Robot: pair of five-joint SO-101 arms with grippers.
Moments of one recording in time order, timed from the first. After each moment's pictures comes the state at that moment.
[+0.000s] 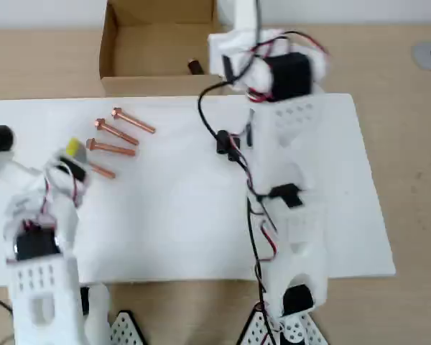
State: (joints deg) left arm -16.0 -57.8 60.1 42.1 33.2; right arm -18.7 31.3 -86.2 101.8 -13.8
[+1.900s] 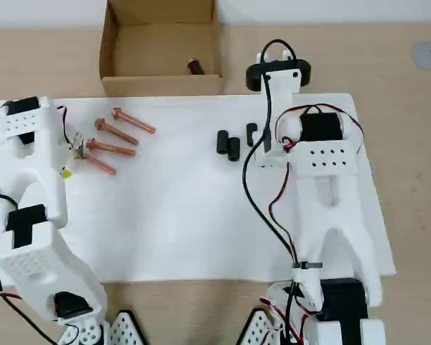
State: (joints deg) left arm -19.6 18.4 0.1 76.7 38.8; right arm -8.1 -15.7 14.2 82.3 -7.9
